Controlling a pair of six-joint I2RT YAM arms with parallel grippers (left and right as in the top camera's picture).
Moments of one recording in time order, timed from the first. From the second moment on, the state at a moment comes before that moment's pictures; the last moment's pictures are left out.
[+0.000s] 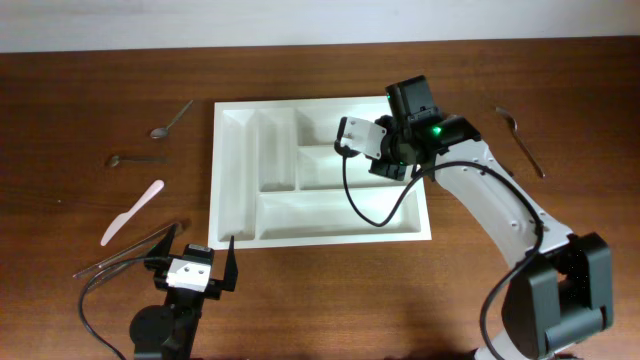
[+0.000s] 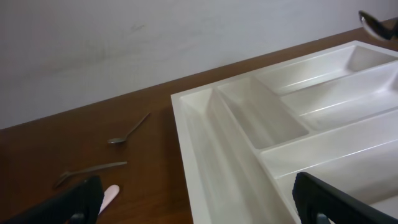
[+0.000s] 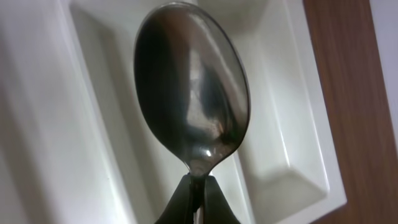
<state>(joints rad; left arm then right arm) -0.02 0.01 0.07 -0.20 0.12 0.23 0.33 1.77 1.39 -0.61 -0.23 -0.94</state>
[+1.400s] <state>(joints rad) -0.02 0.01 0.07 -0.20 0.12 0.23 0.43 1.97 1.39 -0.44 -0.17 -1.01</state>
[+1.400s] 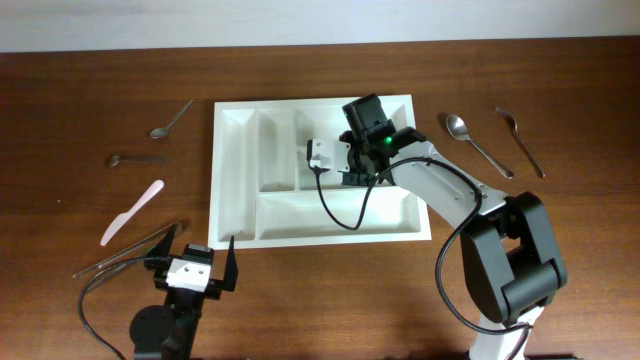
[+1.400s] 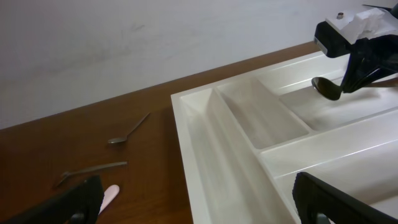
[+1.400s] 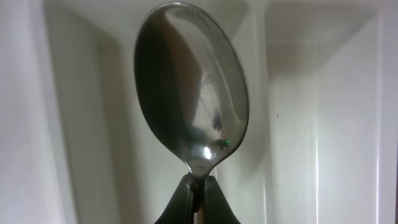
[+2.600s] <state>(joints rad) -0.02 0.01 0.07 -0.20 0.12 0.23 0.43 1.98 1.41 -0.41 -0.17 -0.91</state>
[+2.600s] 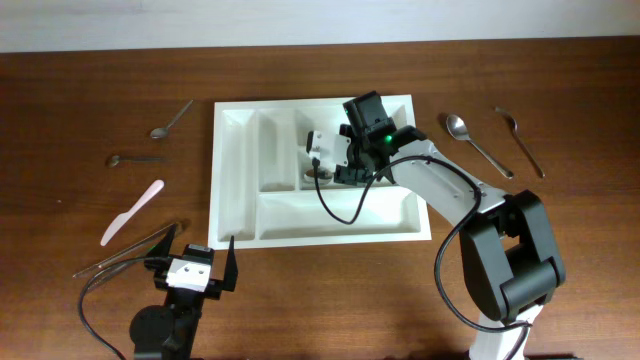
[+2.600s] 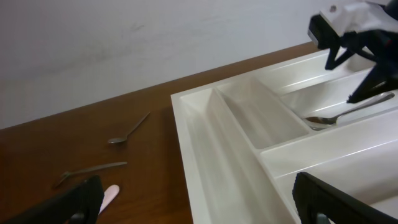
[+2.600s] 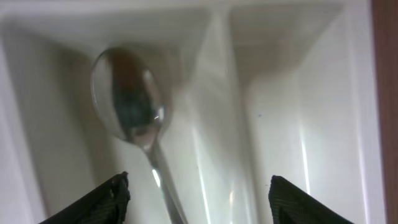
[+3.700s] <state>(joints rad) -0.02 0.01 0.07 -0.20 0.12 0.23 -0.08 1.92 1.69 -0.78 0.00 -0.10</state>
